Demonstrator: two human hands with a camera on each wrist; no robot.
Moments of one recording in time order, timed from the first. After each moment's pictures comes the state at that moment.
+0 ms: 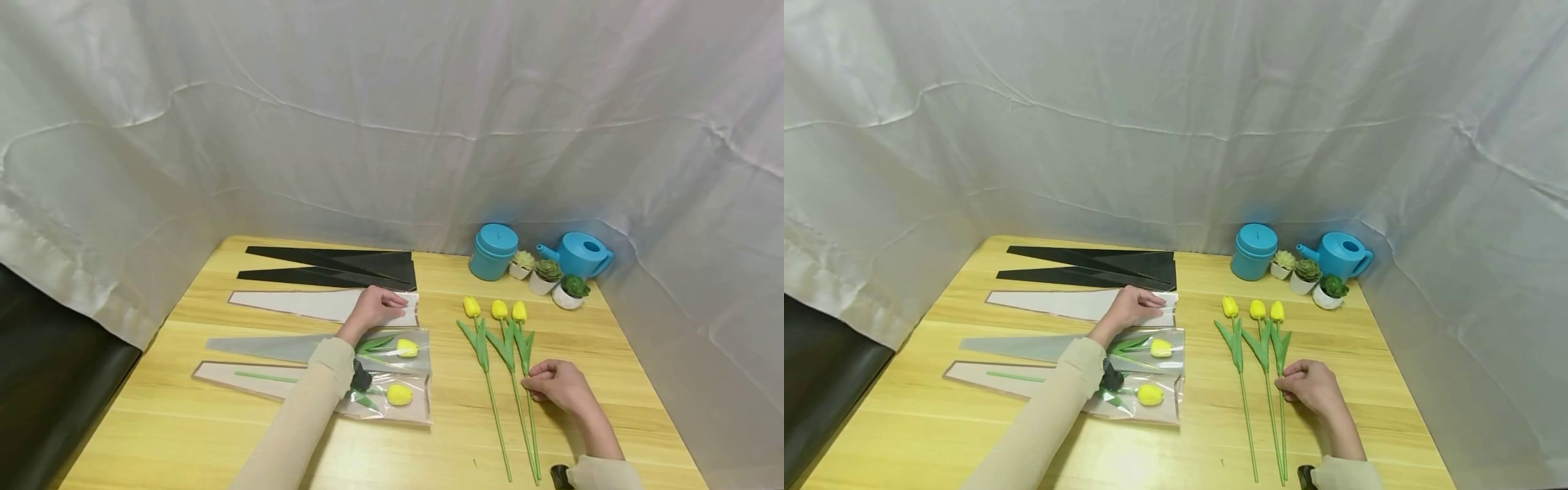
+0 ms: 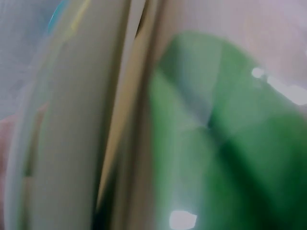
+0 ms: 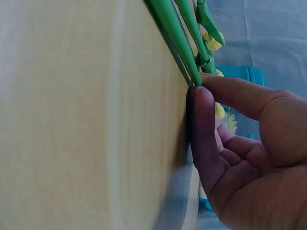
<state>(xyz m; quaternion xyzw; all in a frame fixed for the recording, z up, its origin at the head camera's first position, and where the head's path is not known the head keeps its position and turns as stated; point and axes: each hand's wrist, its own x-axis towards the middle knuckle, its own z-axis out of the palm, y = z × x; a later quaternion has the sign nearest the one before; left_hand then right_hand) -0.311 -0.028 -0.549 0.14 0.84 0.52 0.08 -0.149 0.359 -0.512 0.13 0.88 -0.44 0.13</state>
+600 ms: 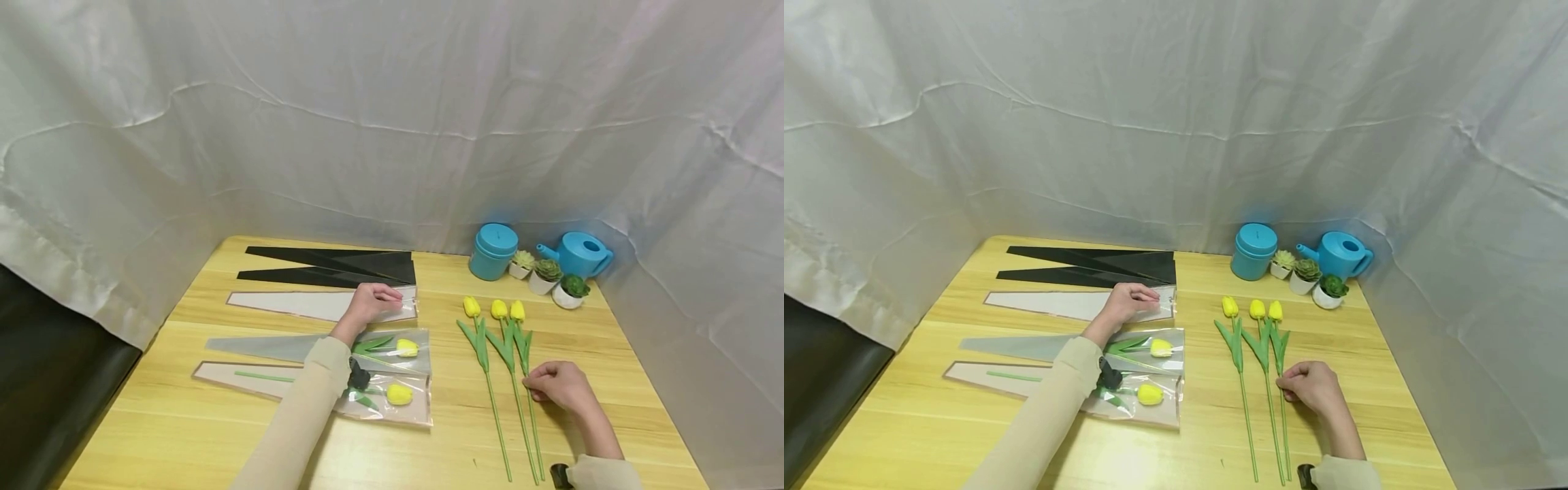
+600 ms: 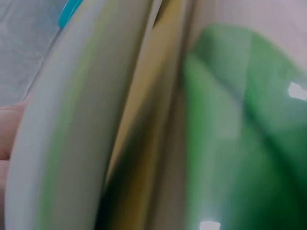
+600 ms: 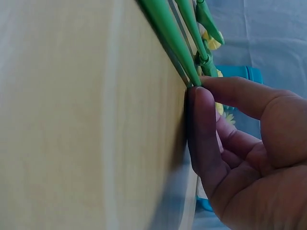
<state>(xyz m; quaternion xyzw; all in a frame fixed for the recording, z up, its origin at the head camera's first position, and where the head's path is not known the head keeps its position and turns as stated) -0.316 -0.032 -0.550 0.07 0.78 0.62 0.07 -0.147 0.359 -0.510 0.13 0.89 -0.41 0.12</state>
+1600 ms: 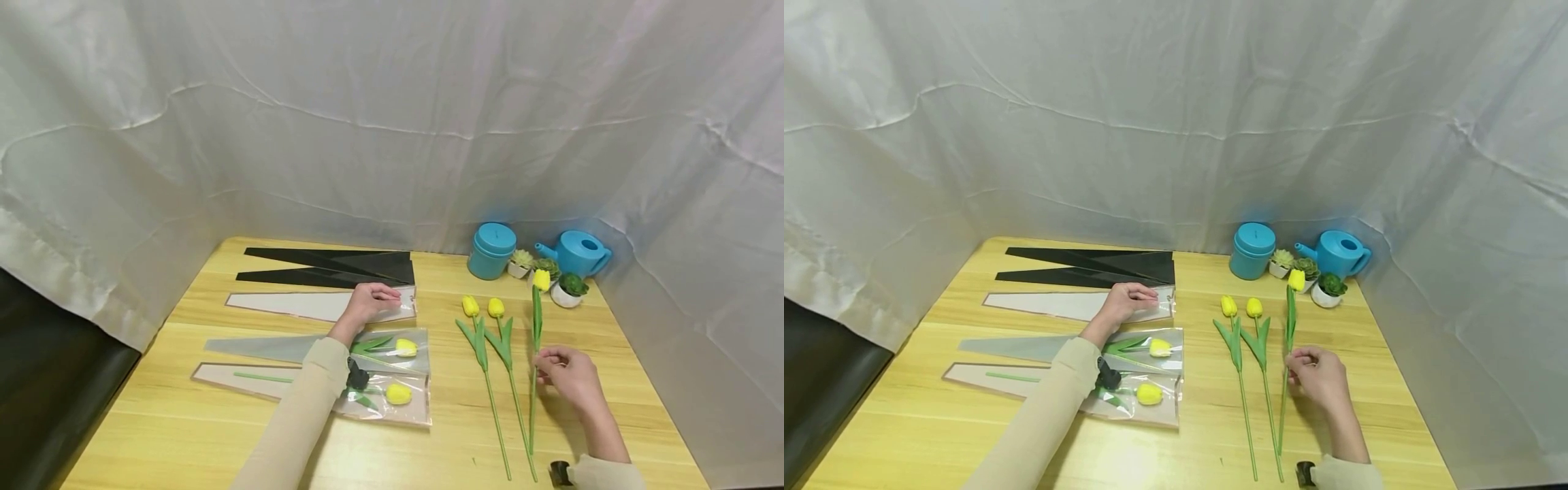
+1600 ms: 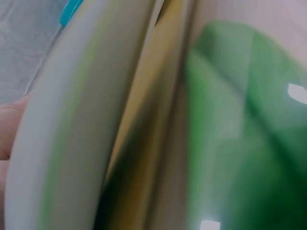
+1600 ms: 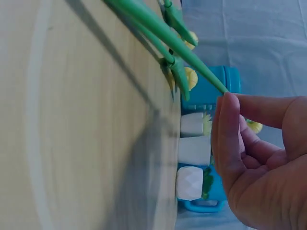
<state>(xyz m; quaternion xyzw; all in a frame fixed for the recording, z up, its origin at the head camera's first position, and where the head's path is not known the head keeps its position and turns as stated) -0.316 -0.032 -0.550 0.06 0.76 0.65 0.07 -0.143 0.354 -0.484 0.14 0.86 -0.48 0.05</state>
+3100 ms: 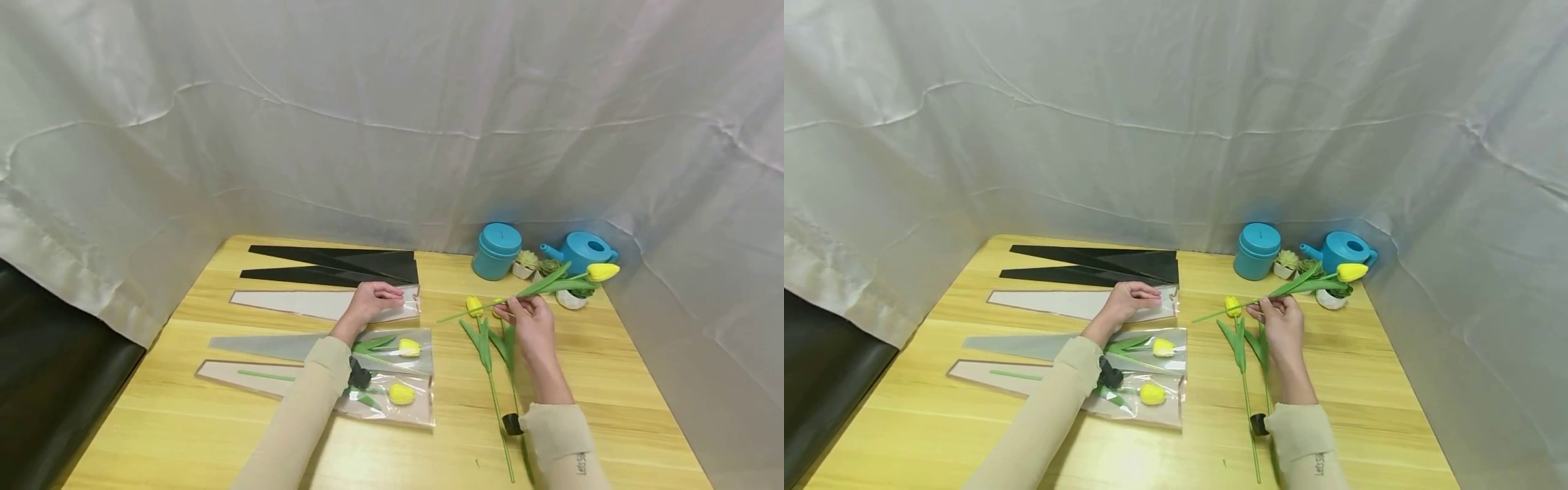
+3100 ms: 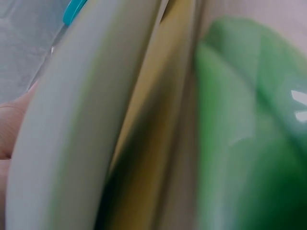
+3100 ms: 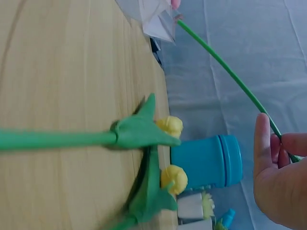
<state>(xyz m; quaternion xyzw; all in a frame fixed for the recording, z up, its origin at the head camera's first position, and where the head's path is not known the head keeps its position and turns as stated) -0.316 -0.036 -0.550 0.06 0.75 0.65 0.09 -0.219 0.277 -0.469 0.12 0.68 -0.72 -0.09</state>
